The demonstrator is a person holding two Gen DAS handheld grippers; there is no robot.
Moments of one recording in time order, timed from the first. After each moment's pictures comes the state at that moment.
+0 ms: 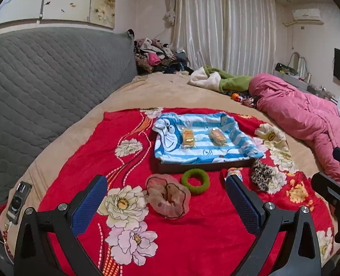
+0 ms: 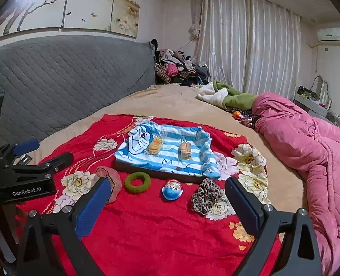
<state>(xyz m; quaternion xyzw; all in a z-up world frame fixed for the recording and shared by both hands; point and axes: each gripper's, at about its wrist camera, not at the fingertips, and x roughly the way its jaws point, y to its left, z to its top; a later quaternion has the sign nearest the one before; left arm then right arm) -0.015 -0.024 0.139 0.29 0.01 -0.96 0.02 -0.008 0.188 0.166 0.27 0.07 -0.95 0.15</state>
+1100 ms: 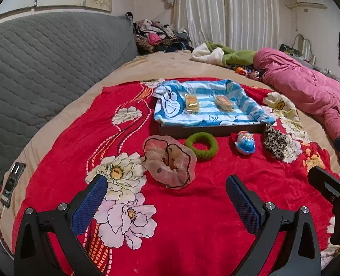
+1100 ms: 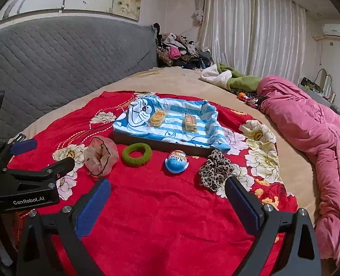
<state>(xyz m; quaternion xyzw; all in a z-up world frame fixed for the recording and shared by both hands) -0.020 -0.015 0.067 0.35 -0.01 -0.94 0.04 -0.015 0.181 0.096 0.31 0.08 -0.94 0.15</state>
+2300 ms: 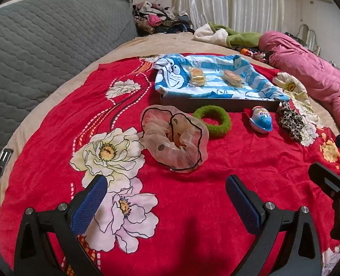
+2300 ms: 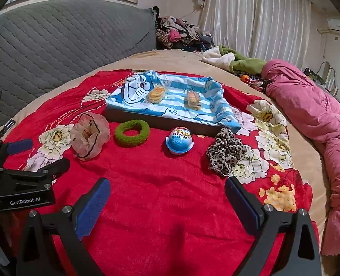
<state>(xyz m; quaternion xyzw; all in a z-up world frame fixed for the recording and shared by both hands) -0.049 -0.025 0.012 0.39 0.00 -0.92 0.04 -0.047 0.170 0.046 0.35 0.09 -0.92 0.14</state>
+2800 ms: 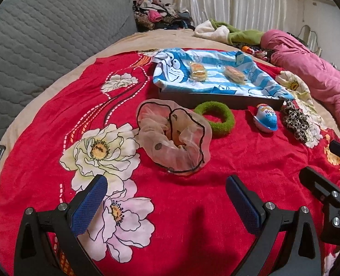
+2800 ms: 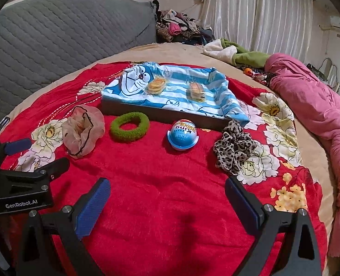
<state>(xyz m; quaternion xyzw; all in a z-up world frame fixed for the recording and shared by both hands) -0.063 -0.027 -0.003 0.40 0.01 -0.92 0.04 -0.065 0.162 0.024 0.37 0.09 -0.91 0.14</state>
